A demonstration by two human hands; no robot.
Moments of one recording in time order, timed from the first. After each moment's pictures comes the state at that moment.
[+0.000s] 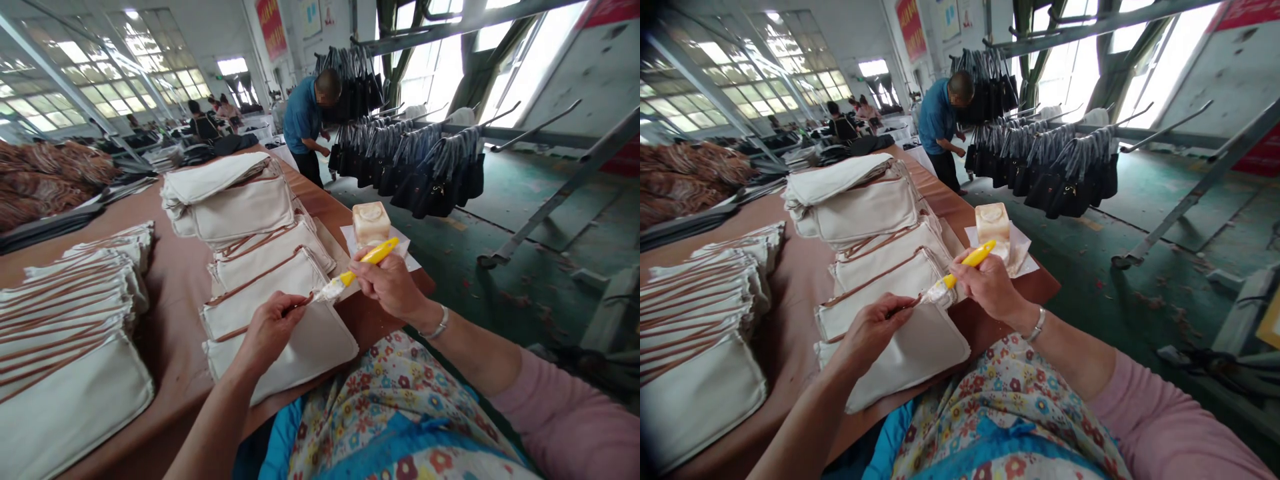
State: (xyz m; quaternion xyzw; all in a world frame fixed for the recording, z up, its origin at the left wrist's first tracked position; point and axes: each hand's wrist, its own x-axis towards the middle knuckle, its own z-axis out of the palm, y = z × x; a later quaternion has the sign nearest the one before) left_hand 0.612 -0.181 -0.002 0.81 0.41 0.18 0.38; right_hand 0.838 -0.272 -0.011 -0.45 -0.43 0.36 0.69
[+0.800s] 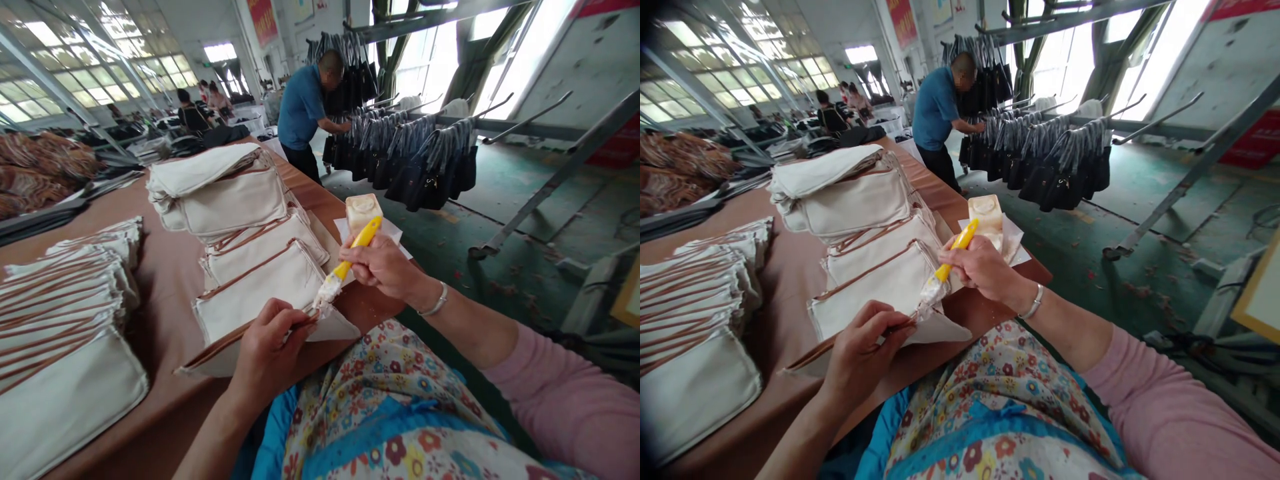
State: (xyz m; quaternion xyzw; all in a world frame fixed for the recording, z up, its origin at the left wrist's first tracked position) left_hand 0.599 -0.229 0.001 0.90 0.25 0.29 0.22; right_hand 0.849 -0.280 0.022 -0.42 -0.39 0.50 0.66
